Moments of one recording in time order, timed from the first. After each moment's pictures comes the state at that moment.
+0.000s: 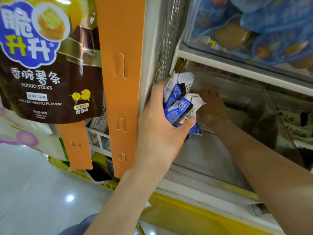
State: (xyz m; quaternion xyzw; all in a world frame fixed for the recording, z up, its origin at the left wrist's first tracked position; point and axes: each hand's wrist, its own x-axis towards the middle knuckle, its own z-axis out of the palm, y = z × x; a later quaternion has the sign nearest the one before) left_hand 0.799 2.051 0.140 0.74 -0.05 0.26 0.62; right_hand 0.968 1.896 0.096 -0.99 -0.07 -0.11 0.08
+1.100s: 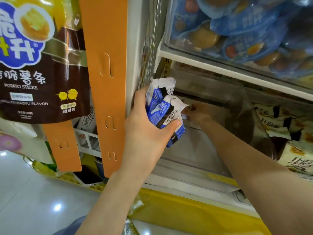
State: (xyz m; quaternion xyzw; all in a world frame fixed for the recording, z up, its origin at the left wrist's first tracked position) left_hand 0.792 2.053 0.133 0.73 -0.05 0.23 0.64; right_hand 0.939 1.889 0.093 -0.92 0.08 0.03 0.39
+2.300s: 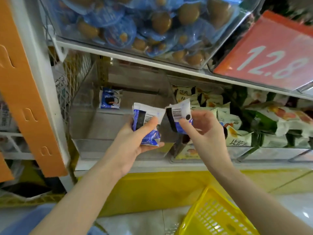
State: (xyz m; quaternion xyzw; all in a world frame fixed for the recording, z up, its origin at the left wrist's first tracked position) left_hand 0.746 1.969 0.132 0.51 -0.04 -0.21 0.83; right_hand 0.700 1.806 0.152 -0.82 0.08 -0.25 0.51
